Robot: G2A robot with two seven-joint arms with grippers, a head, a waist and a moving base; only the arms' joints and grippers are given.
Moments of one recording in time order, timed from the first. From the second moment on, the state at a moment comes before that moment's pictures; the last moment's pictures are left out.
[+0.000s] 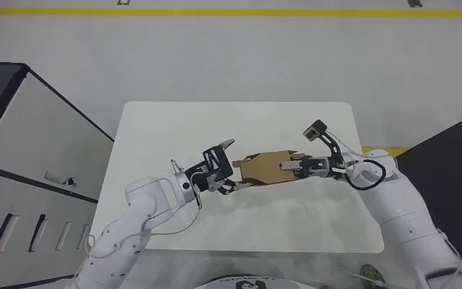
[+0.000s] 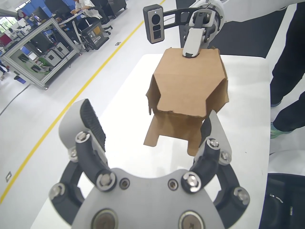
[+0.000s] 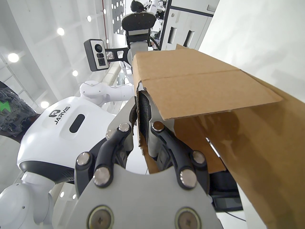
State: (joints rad) left arm 1.52 -1.12 -1.19 -2.05 1.45 -0.62 -0.20; right arm -1.20 -0.95 1.14 -1.36 0.75 -0.34 1.39
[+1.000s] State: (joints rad) left arm 1.51 -1.12 -1.13 -2.07 1.53 -0.51 -0.22; right arm -1.17 -0.99 1.10 -1.31 0.75 -0.30 1.29
